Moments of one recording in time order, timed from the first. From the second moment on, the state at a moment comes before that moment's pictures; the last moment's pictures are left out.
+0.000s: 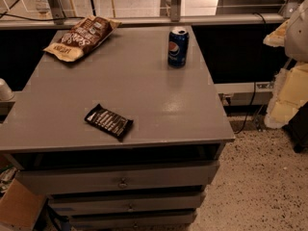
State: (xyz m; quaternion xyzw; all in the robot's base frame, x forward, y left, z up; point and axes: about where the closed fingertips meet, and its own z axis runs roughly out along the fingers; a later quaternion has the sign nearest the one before) arm 0.438 -0.216 0.978 -0.60 0.78 -0.04 0.16
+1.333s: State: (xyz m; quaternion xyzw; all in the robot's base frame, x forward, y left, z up) arm 0.419 -0.180 0.947 -0.60 0.78 0.04 0.19
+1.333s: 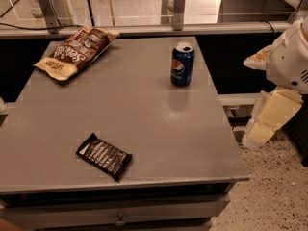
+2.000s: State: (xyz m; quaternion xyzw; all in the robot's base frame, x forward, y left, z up) arm 0.424 -0.172 0.941 -0.60 0.77 0.07 0.22
